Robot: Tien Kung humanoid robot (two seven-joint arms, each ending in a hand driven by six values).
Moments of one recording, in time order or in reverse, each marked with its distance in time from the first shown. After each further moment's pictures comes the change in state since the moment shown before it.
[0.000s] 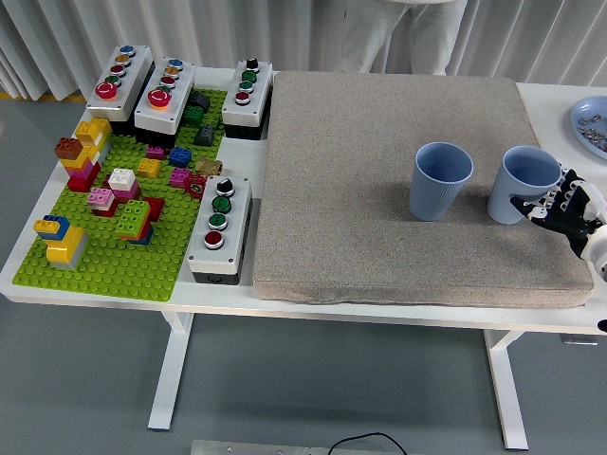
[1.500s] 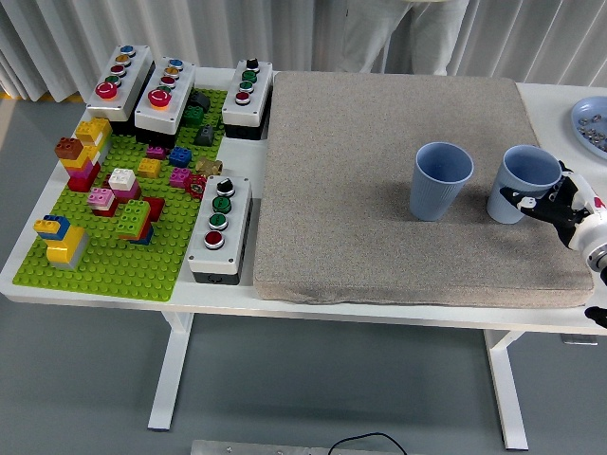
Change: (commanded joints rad) left arm -0.010 0.000 -0.005 0.000 0.011 0.000 -0.001; right arm 0.066 0.021 -0.030 -0.068 0.022 -0.019 0.016
